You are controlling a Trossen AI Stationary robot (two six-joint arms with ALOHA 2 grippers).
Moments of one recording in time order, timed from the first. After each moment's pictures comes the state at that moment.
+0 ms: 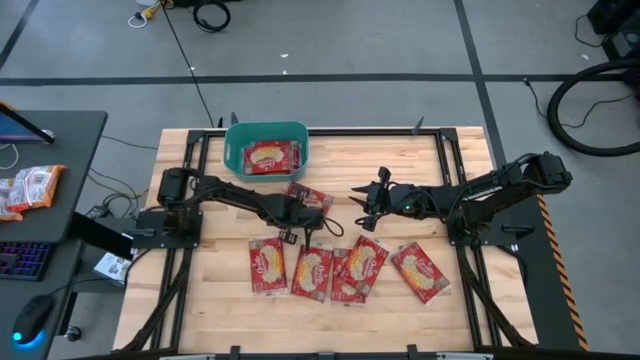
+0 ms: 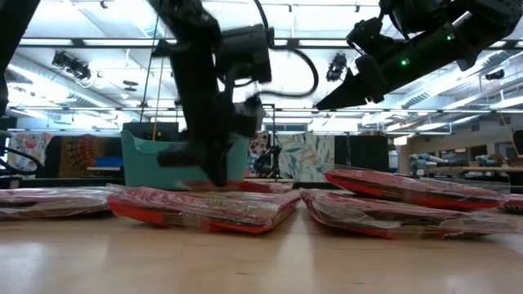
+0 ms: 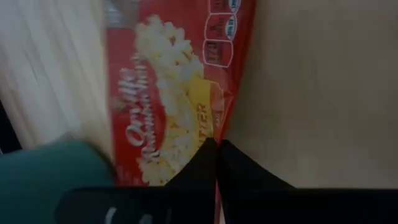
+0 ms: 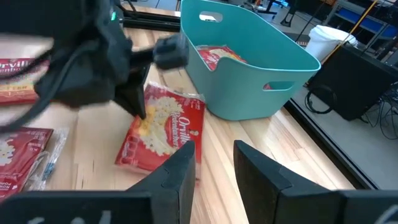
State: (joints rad) left arm -0.04 1.92 1.21 -0.61 -0.45 0.32; right arm 0.03 1.29 0.50 0.42 0.44 -0.08
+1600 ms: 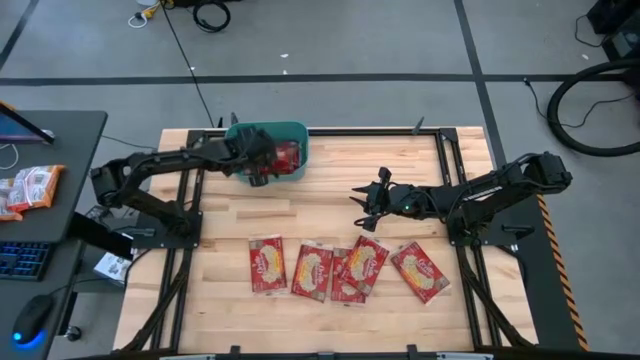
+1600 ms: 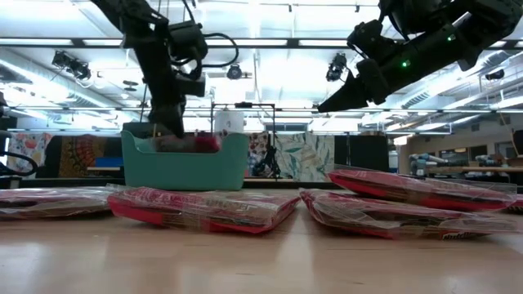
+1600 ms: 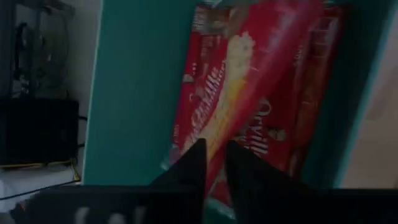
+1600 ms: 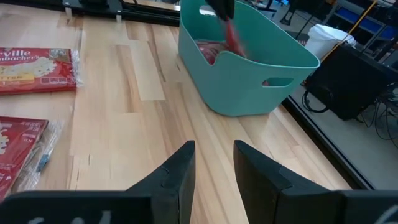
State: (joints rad) left arm 0.48 1.41 0.92 -0.51 -0.48 0.45; right arm 0.03 1.29 0.50 0.40 0.45 -0.10
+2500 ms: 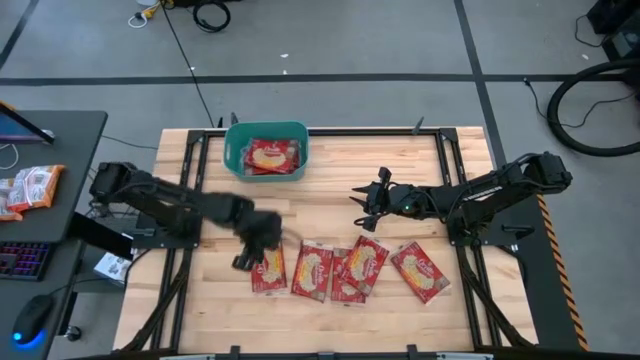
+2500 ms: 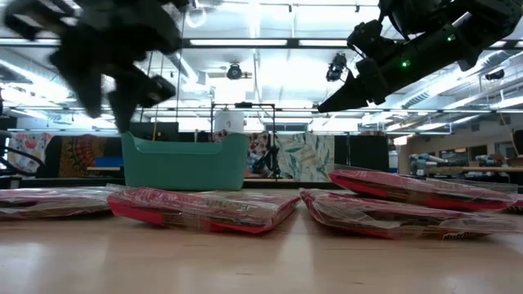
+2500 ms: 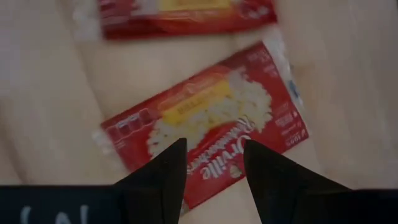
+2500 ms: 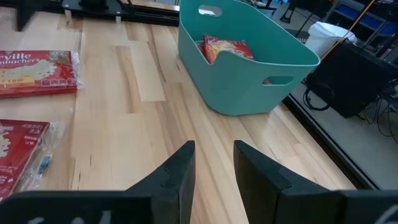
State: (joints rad) left arm -0.19 1.41 0.91 -0.69 0.18 0.12; right arm 0.03 1.29 0.50 0.40 0.45 -0.08
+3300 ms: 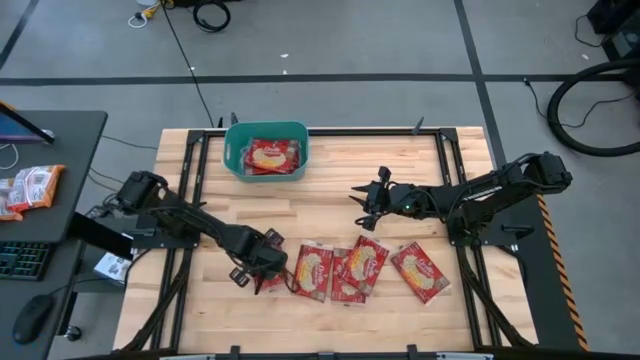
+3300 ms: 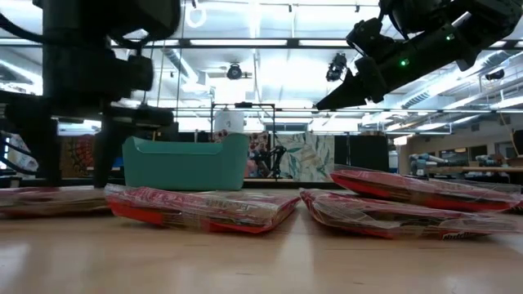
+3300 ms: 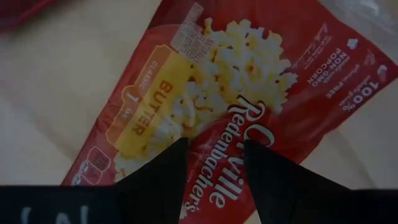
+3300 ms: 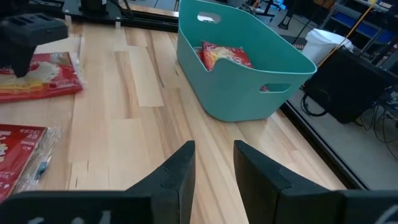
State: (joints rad) left arm -0.36 1.70 0.91 -0.66 -0.07 0.30; right arm 0.03 1.29 0.50 0.43 0.45 -0.11
